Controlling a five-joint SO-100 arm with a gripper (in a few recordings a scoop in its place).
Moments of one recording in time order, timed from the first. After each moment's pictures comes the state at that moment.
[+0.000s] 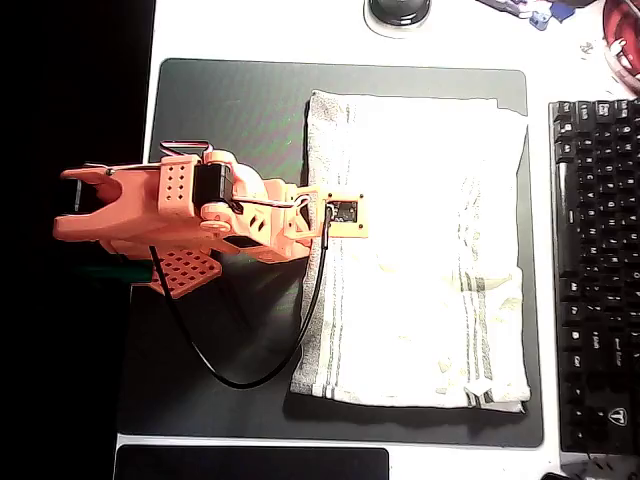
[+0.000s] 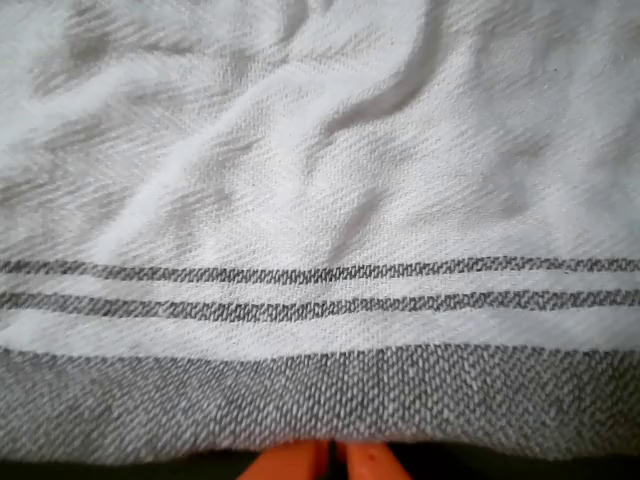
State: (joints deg) arm -0.2 191.2 179.6 78.2 -88.1
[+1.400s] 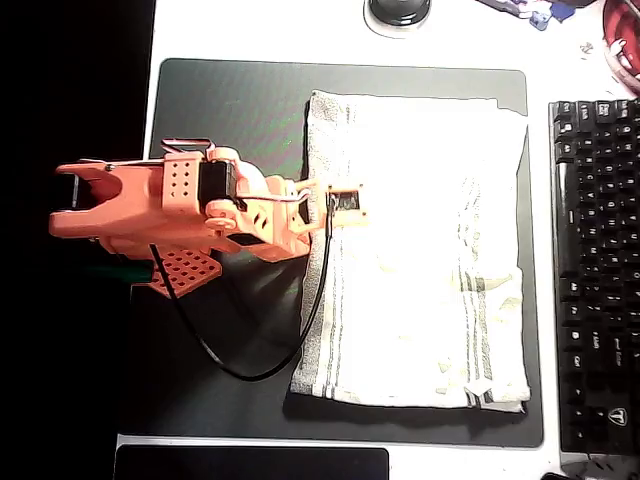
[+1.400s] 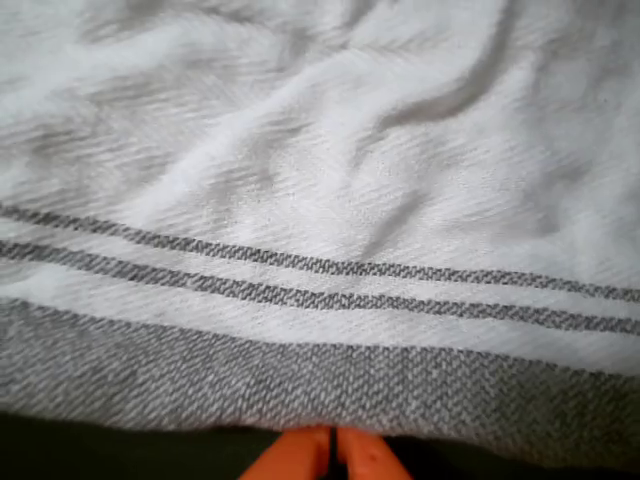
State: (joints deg) arm -1.6 181.8 174.4 76.0 -94.7
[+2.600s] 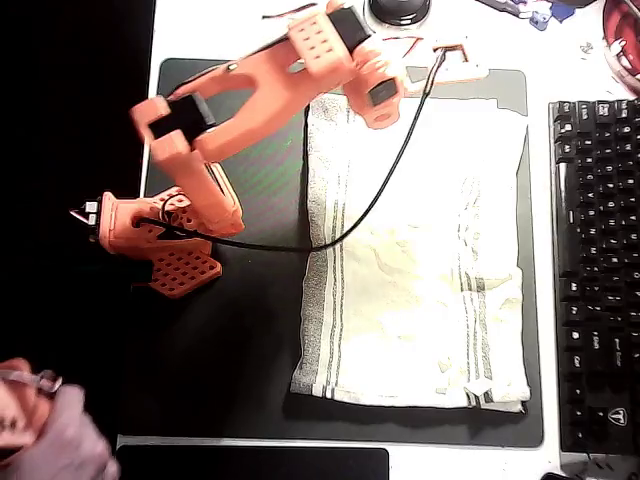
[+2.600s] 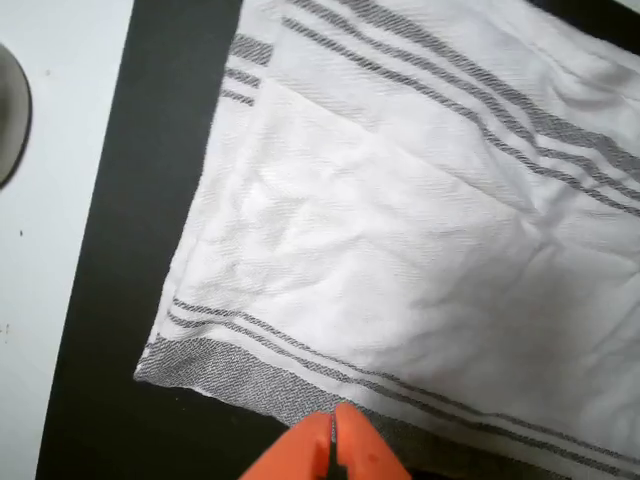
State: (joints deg) arm -31.7 88.5 80.2 91.1 -78.4
